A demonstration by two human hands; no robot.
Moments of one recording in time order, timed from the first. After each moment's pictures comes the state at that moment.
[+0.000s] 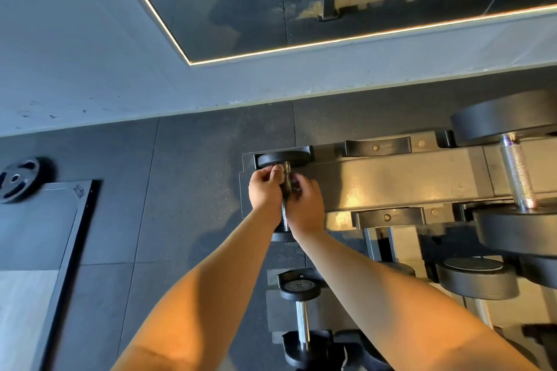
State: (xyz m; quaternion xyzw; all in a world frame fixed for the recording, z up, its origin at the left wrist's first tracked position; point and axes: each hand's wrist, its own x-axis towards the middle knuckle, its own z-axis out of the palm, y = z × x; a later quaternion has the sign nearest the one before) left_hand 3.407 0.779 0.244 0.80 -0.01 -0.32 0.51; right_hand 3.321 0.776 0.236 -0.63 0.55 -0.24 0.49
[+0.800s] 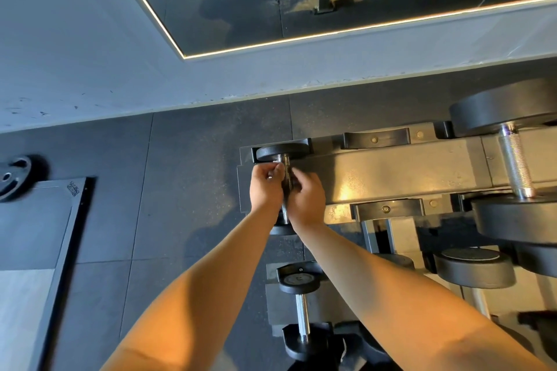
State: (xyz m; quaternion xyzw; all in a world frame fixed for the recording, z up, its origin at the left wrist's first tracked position) left_hand 3.402 0.793 0.251 0.81 -0.12 -0.33 0.46; right_hand 3.319 0.778 0.238 -0.64 0.54 -0.28 0.46
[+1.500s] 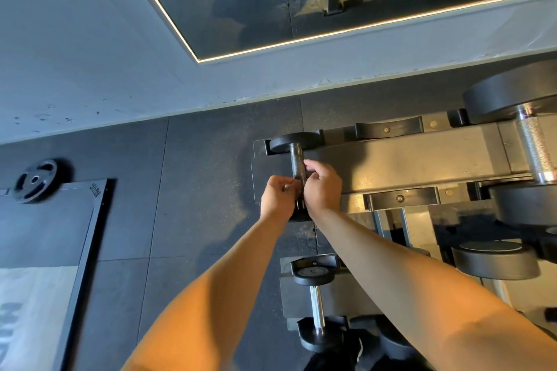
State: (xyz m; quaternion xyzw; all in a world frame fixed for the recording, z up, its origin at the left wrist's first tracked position) left_hand 3.389 0.836 0.259 0.84 -0.18 -0.38 0.34; right_hand 3.320 0.777 0.238 -0.54 0.59 -0.29 0.52
